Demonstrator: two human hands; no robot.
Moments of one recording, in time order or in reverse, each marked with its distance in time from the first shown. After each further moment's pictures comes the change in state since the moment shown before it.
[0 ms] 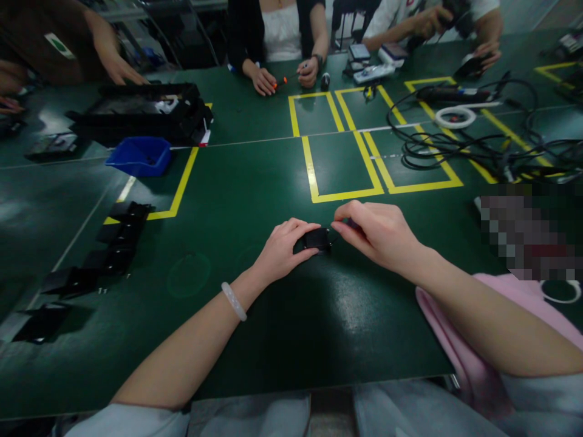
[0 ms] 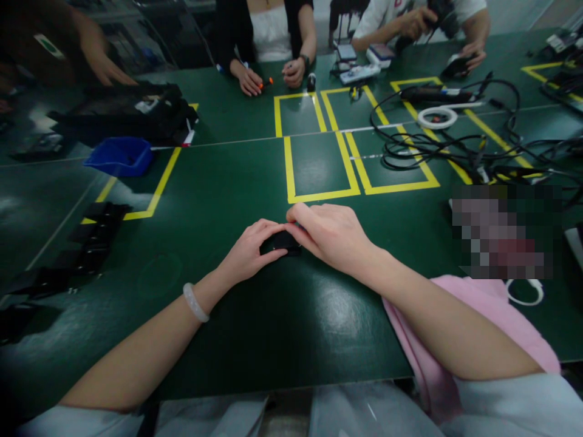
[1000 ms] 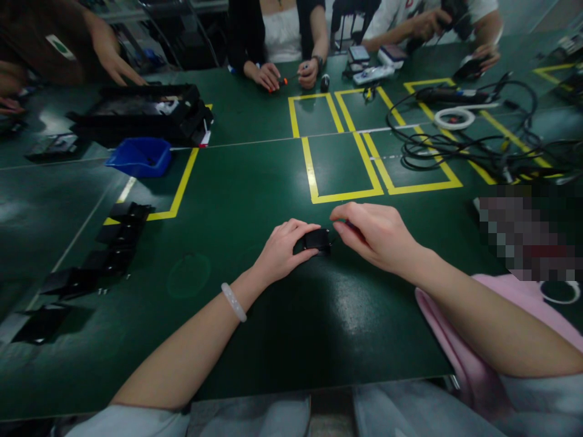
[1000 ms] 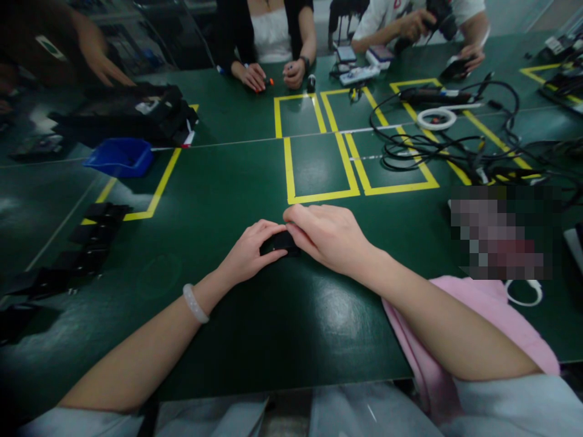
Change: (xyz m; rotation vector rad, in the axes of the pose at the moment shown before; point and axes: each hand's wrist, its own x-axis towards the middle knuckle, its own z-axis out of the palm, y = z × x) left_hand 0.000 0.000 0.000 -0.009 0.002 -0.002; right_hand -0.001 0.000 0.000 0.054 -0.028 0.009
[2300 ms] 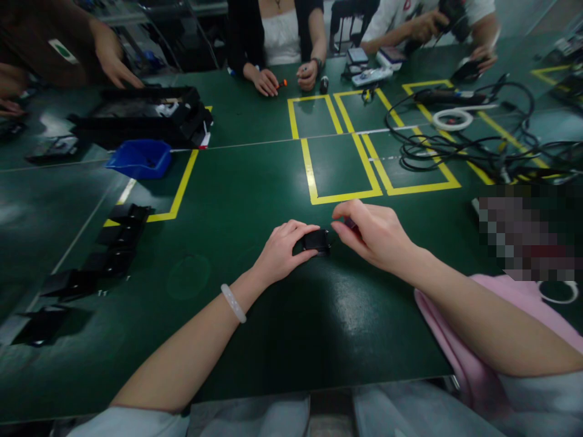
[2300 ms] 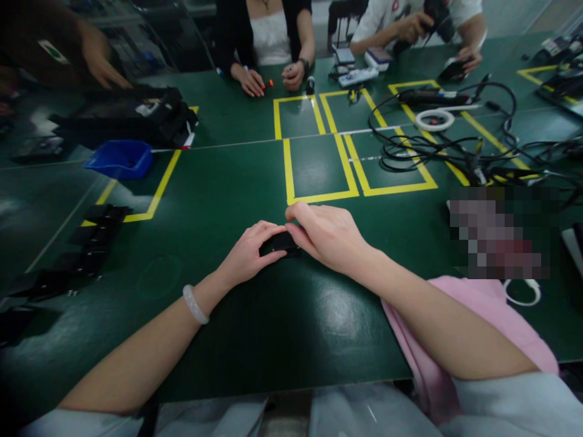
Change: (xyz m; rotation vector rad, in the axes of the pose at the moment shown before) left_hand 0.000 0.001 0.000 0.002 0.003 -0.004; right_hand 0.001 0.002 0.007 -0.053 0.118 -0.027
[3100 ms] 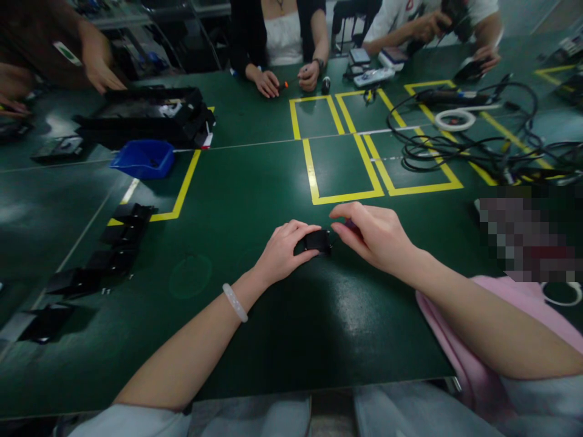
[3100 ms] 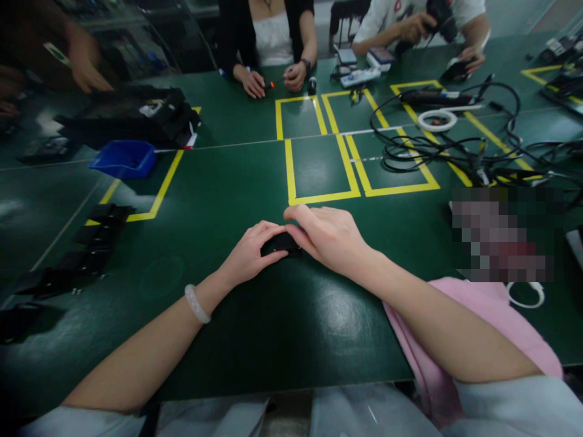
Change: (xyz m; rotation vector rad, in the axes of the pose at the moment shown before) left_hand -0.001 -0.001 0.000 0.007 0.003 0.003; right_hand -0.001 -0.001 0.001 0.015 0.000 0.000
